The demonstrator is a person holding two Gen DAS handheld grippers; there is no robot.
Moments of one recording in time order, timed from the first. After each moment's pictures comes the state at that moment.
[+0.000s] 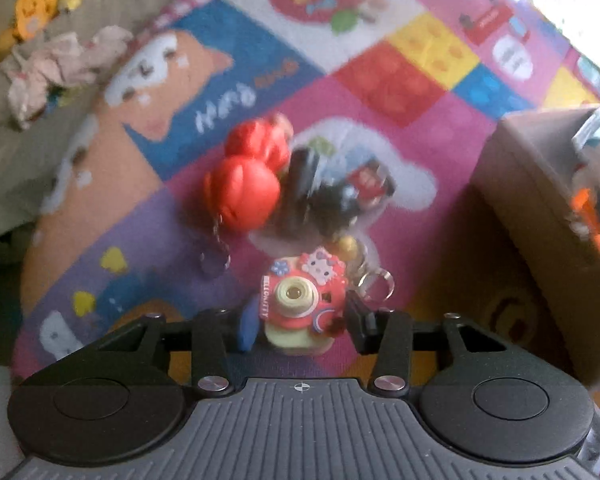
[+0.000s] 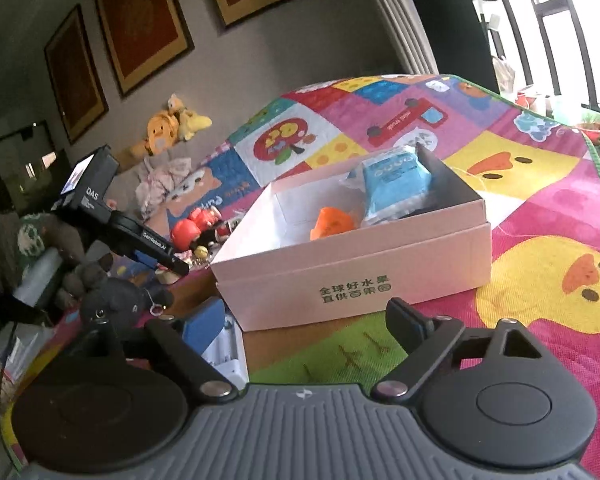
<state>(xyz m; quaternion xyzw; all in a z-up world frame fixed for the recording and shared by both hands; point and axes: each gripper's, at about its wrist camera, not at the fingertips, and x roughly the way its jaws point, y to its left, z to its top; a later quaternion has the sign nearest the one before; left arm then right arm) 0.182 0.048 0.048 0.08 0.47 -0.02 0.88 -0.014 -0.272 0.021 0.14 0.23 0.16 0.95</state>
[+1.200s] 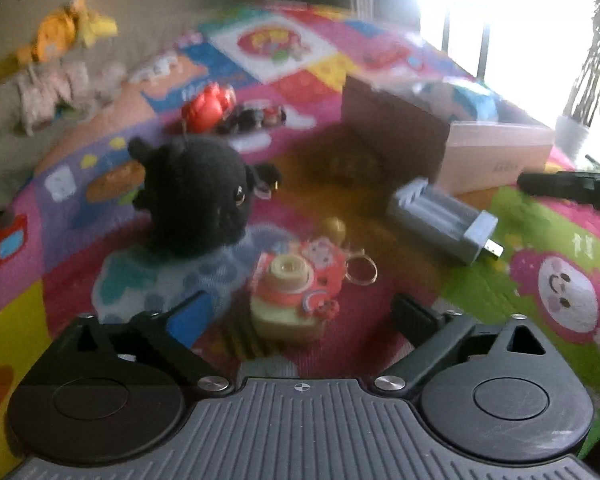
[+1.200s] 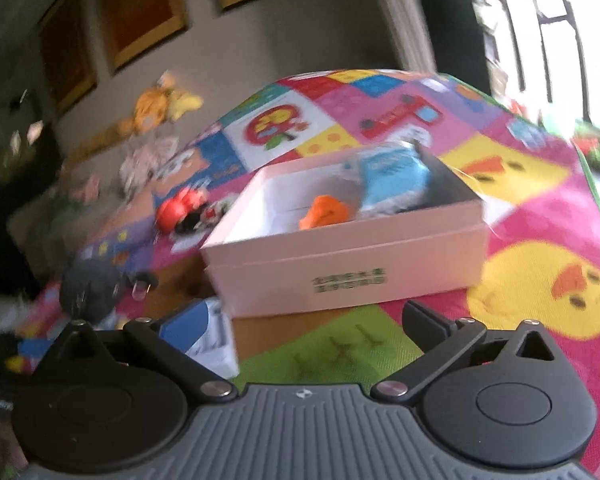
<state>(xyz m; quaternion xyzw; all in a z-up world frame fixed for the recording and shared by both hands) -0.044 0.019 -0.005 0.04 0.34 -0.06 0.94 -0.022 -0.240 0.024 0.04 0.26 0.16 0.95</state>
